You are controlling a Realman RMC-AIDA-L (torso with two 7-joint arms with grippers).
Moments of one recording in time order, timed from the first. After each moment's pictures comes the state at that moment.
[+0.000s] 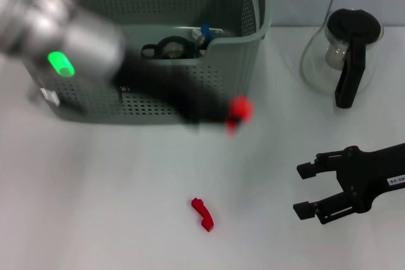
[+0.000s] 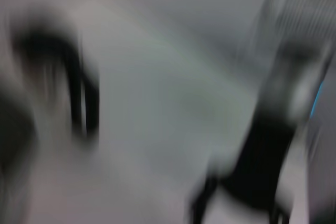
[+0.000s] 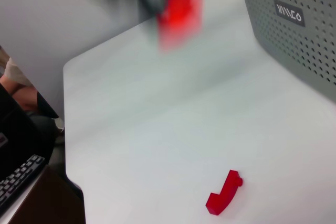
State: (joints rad) left arm -0.64 -2.16 1.10 1.52 2.18 1.83 -2.41; right arm 0.56 2.06 -0.88 -0.89 -2.22 -1.76 1.68
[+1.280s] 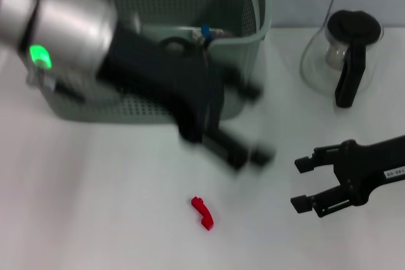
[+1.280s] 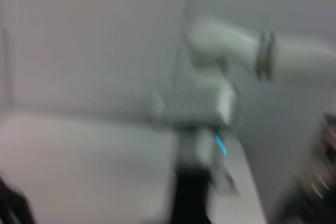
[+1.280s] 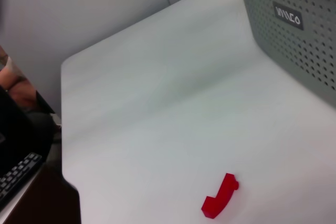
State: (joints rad) left arm -0.66 -2.13 1.07 1.53 1.96 1.93 -2.14; right arm 0.58 2.06 -0.88 -0.89 -2.23 -1.76 1.70
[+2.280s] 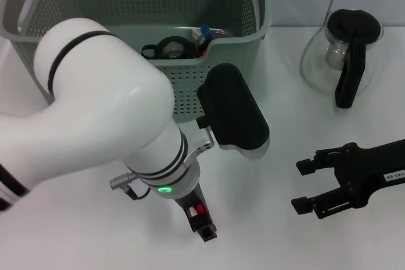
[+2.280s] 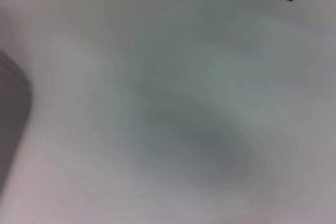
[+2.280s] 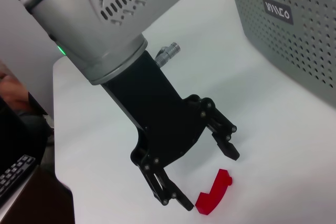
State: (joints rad) left arm -0.60 -2.18 1.97 1.39 2.73 1.42 -2.71; right arm 0.57 2.06 -0.88 -0.87 -2.23 -1.73 1.69
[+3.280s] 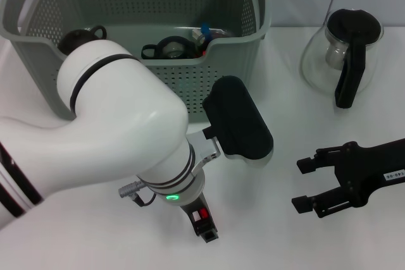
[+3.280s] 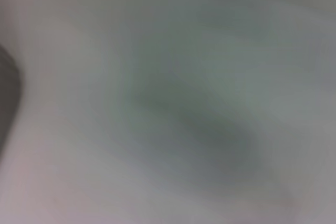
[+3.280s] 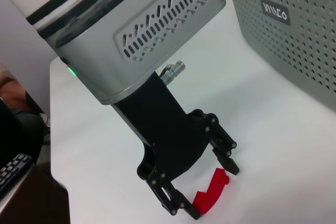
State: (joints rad) left arm -0.63 -2.18 2.03 1.30 2.73 1.33 -2.77; right arm 0.57 2.06 -0.88 -0.87 -2.23 -1.73 1.68
